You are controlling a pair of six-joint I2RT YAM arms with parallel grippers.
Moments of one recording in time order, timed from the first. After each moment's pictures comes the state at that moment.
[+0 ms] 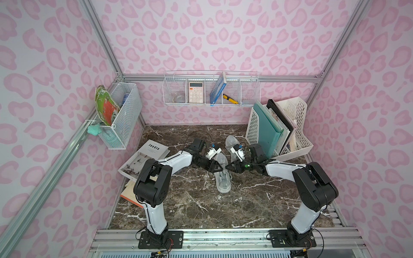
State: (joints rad) left arm -0.40 1.87 1.20 -0.42 0.79 0.11; right arm 0.48 1.76 0.91 0.14 -0.78 0.18
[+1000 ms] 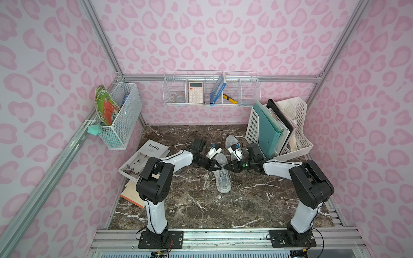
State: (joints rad) left arm -0.40 1.90 1.22 -0.38 0.80 0.10; right arm 0.50 1.82 0.95 0.14 -0.78 0.18
